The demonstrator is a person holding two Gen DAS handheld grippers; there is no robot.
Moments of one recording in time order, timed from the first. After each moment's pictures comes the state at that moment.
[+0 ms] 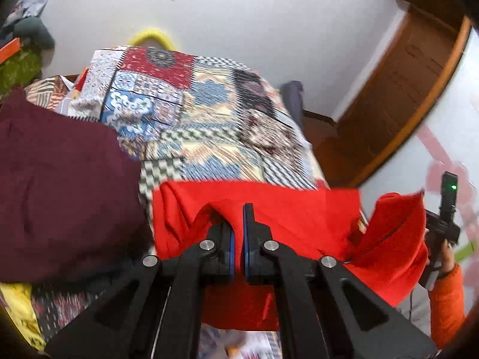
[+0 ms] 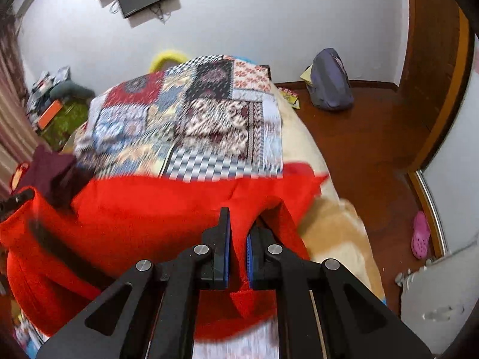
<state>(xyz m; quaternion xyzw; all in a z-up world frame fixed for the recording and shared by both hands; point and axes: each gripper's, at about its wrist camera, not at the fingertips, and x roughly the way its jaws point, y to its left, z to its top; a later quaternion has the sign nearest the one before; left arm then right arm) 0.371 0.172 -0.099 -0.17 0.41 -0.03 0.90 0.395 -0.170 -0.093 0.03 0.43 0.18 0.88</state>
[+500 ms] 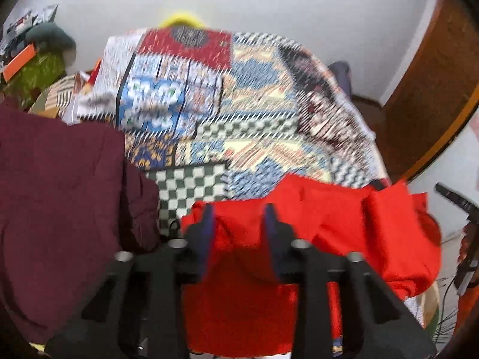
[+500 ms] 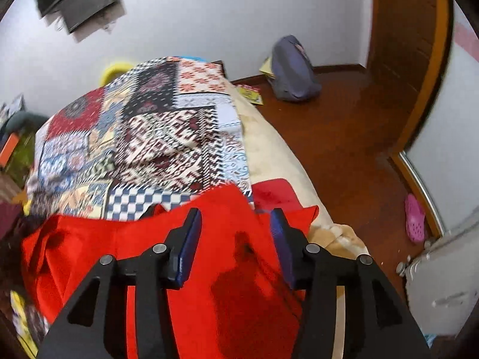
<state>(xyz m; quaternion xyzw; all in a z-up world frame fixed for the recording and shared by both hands) 0.440 0.177 -0.153 -0.11 0.45 0.04 0.89 0.461 -0.175 -0.134 0.05 0.45 0.09 0.89</state>
